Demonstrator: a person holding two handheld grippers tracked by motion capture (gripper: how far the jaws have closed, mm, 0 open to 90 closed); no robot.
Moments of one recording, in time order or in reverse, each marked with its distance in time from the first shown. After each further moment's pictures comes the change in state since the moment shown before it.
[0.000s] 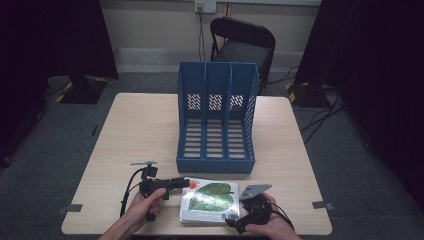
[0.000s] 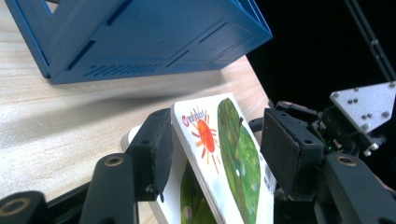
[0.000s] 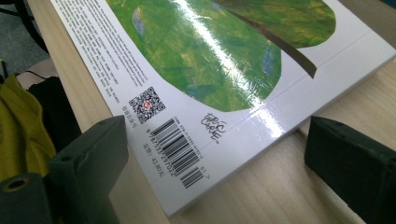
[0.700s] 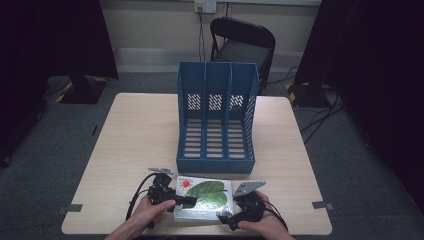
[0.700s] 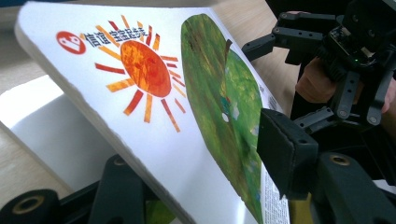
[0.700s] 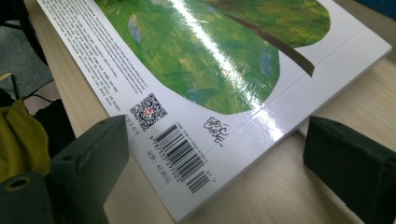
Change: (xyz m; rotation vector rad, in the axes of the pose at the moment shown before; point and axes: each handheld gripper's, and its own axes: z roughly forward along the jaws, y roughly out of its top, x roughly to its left) left arm -0.014 -0.012 0.022 0.272 0.000 0.167; right arm 0.004 0.013 0.013 -0.029 0.018 0.026
